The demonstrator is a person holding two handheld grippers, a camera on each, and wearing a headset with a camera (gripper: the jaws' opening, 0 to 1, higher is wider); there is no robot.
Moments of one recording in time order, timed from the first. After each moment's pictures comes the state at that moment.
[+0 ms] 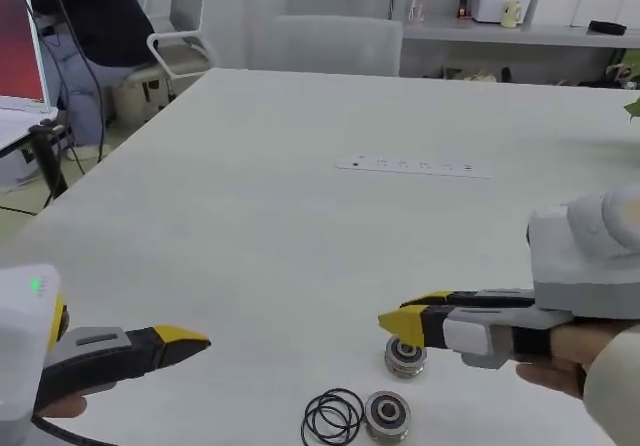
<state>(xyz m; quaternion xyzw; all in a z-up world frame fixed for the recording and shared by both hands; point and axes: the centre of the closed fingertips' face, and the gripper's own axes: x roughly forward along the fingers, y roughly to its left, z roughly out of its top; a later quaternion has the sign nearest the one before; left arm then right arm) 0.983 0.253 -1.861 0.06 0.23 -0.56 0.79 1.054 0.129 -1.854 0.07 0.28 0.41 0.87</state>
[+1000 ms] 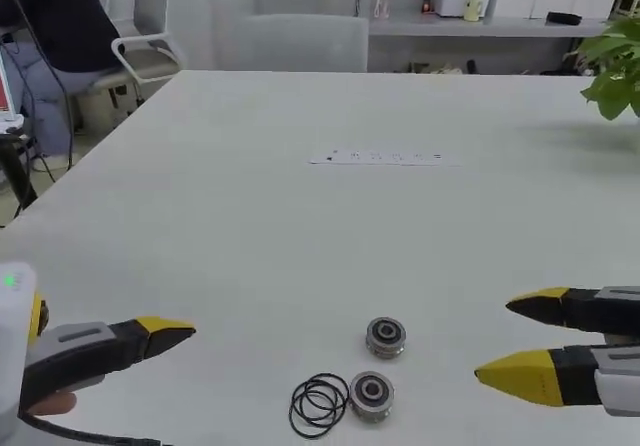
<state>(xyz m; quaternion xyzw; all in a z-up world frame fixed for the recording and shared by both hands) 0.981 0.251 -1.858 0.06 0.22 -0.56 0.79 0.977 0.053 -1.856 0.01 0.28 0.41 0.87</state>
